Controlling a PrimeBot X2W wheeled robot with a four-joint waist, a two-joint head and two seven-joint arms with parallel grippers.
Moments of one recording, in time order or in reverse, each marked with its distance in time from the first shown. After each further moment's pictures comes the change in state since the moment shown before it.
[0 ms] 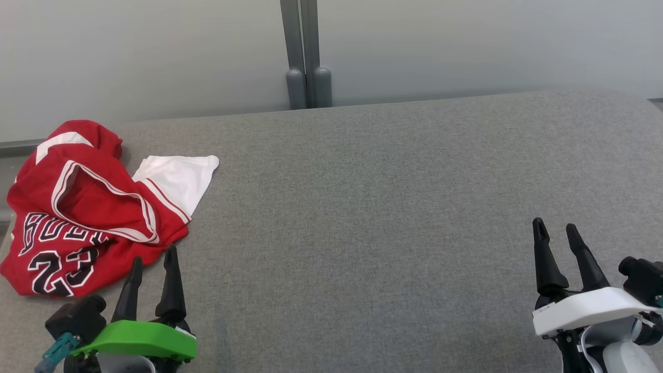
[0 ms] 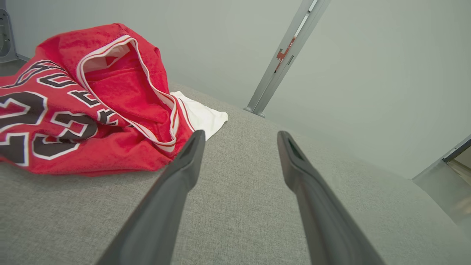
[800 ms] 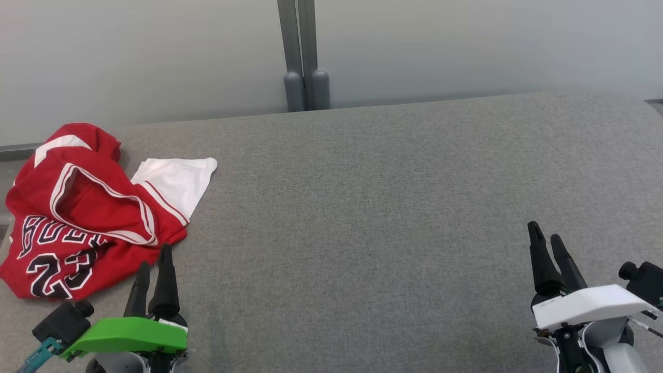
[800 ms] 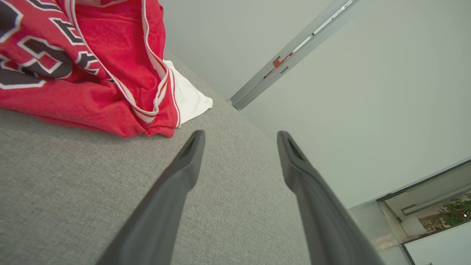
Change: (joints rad) left arm -0.010 -0.011 0.006 0.004 -0.327 0.010 0.071; right arm -0.014 0.030 -0.001 0.034 0.298 0.000 0.070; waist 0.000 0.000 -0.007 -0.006
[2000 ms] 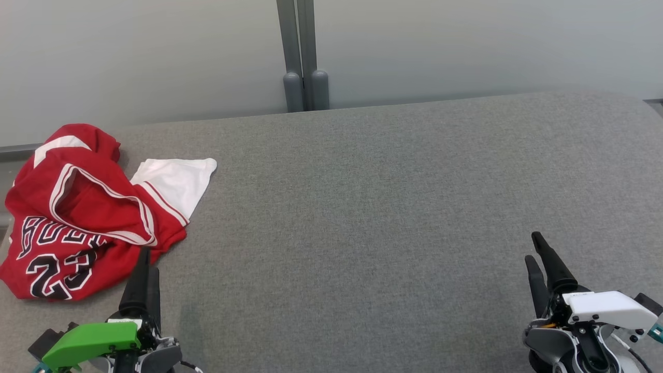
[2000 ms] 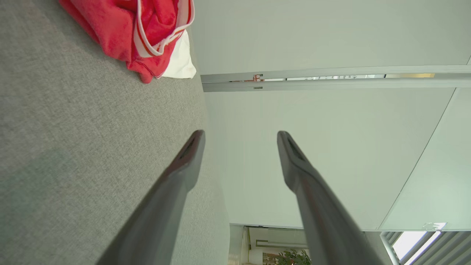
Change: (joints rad) left arm -0.027 0.000 0.056 0.060 -0.721 -0.017 0.142; right arm -0.048 0.032 -0.049 0.144 0.765 0.000 0.145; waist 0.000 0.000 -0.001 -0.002
